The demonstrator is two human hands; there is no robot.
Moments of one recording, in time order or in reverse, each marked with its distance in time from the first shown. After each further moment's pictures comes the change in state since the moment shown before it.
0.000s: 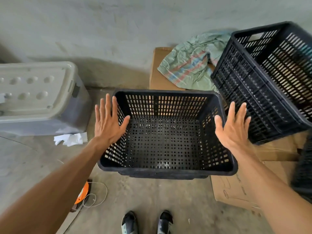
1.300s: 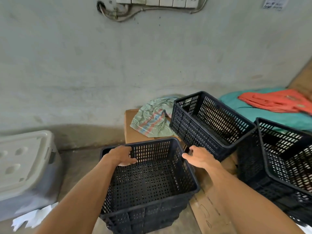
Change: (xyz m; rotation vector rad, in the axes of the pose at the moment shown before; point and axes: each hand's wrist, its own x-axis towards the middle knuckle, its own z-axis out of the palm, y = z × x) left_hand 0.033 0.102 -0.175 0.043 -0.588 0.273; right_hand -0.081 -0.070 -0.201 0.027 -0.394 0.219
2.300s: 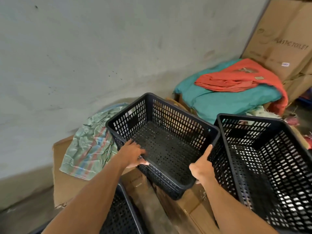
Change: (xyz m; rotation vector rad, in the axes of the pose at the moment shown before) left_hand 0.330 0.329 -0.050 0.574 0.052 0.659; right_hand 0.249 0.243 -0.048 0.563 0.260 0.606
